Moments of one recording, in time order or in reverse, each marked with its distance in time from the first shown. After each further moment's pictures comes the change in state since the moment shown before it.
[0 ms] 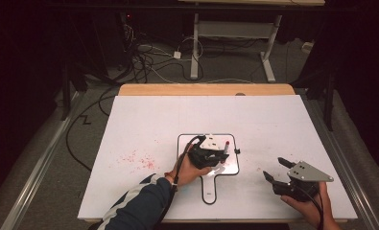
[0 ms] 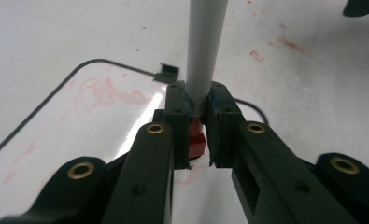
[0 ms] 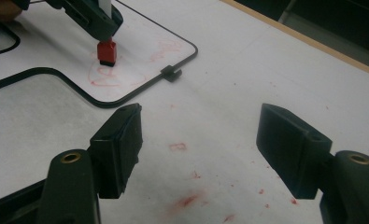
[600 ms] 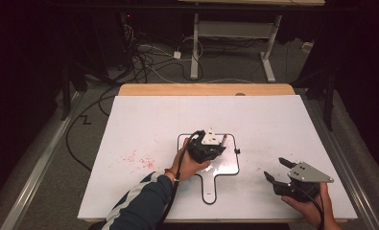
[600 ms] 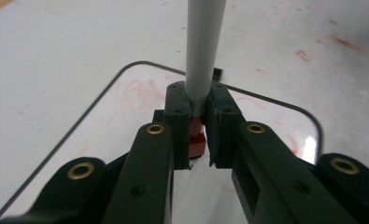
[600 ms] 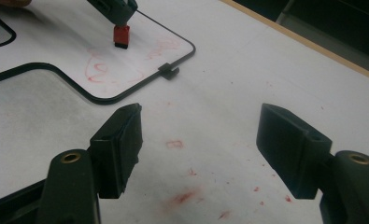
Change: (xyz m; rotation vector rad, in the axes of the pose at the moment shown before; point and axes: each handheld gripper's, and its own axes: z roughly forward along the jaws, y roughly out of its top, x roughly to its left) left arm 0.021 0.002 -0.002 0.012 0.120 -0.018; right arm 0.000 -0.001 -0.001 0.003 -0.013 -0.021
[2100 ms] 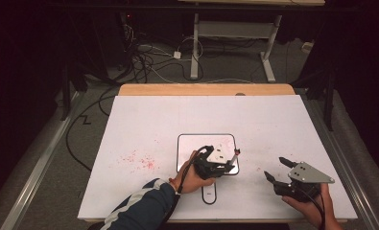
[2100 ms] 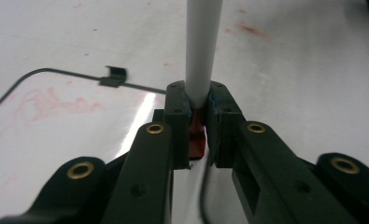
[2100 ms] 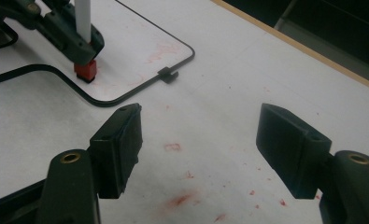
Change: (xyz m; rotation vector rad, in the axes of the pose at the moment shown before) left arm -0.040 -0.006 -0.003 0.024 -0.107 0.132; right arm 0.000 0.002 -0.003 -0.011 -0.003 -0.021
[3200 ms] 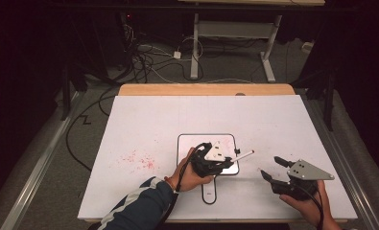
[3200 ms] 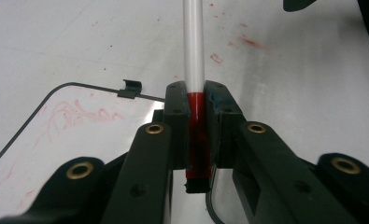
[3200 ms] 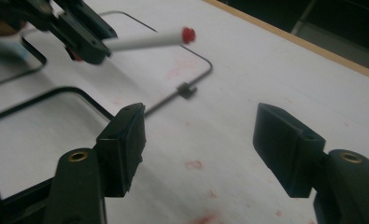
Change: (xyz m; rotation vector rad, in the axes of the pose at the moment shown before) left arm -0.008 0.012 -0.015 -0.021 0.001 0.029; right arm 0.001 0.008 0.005 -0.037 0.083 0.058
